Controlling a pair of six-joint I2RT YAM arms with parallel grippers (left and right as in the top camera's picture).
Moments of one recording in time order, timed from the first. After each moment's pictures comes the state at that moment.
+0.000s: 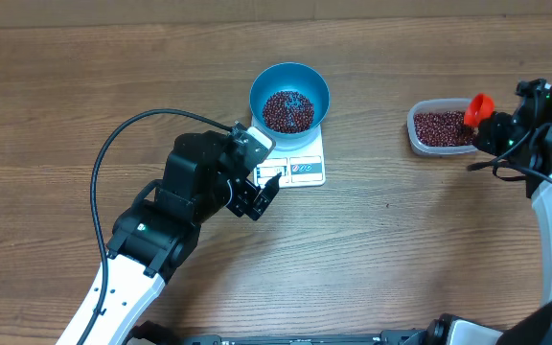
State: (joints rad) left arm -0.46 1.10 0.96 -0.50 0.14 0.21; right arm -0.33 1.42 1.11 -0.57 -0.23 0.11
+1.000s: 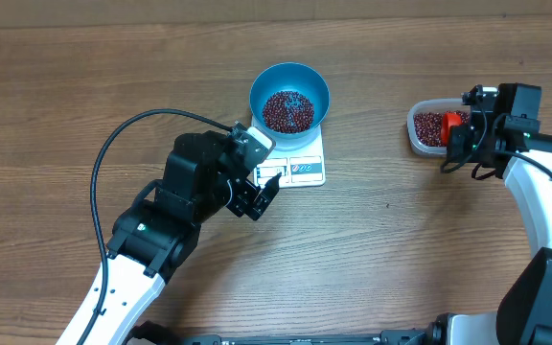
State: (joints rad) left arm -0.46 1.10 0.96 -0.50 0.14 0.21; right arm -0.22 1.59 1.11 -0.59 -0.12 -0.16
